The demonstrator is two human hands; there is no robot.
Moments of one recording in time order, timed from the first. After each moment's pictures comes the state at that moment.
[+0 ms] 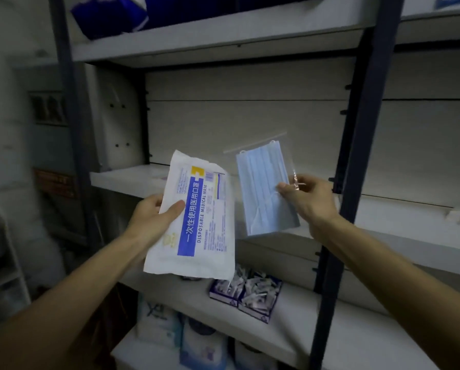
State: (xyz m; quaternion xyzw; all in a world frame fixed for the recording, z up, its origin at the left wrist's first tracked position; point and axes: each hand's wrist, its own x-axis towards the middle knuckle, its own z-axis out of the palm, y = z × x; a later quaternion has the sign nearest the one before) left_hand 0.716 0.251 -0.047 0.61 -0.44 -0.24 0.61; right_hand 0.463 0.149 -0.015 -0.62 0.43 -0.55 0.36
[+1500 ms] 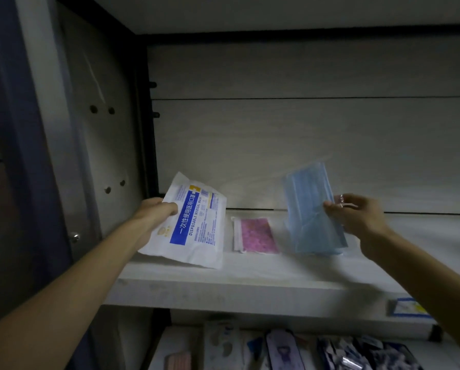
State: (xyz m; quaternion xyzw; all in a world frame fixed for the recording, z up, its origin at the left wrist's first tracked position) left_hand 1.166 -0.132 -0.009 0.62 -0.50 -0.39 0.46; right_hand 0.816 -0.092 -0.017 -0.47 0.56 -0.62 0.29
